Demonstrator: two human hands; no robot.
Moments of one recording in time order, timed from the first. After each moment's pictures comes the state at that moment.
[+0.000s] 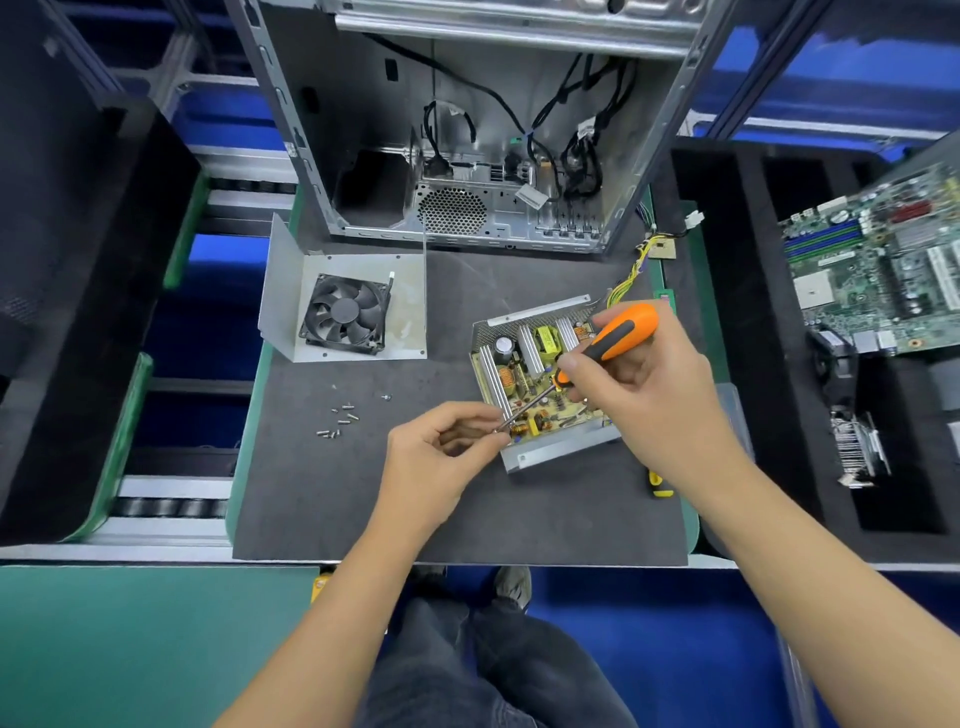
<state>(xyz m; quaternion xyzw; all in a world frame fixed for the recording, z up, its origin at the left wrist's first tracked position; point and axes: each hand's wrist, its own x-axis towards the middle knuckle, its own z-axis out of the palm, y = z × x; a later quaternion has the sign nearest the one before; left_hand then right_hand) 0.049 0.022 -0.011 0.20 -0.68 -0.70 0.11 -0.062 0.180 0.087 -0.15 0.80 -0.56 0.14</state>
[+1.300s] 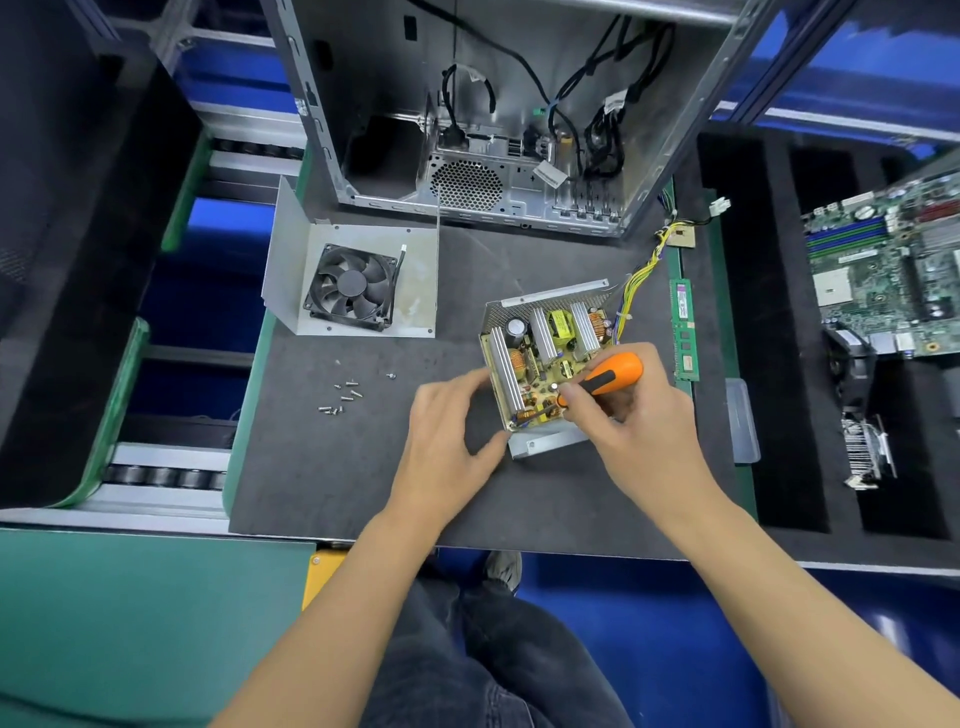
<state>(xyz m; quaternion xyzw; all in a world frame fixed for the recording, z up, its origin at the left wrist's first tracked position) 0.051 0.023 -0.051 0.14 -0.88 -0.43 0.13 -0.046 0.190 0.027 -0.21 0.84 -0.49 0.09</state>
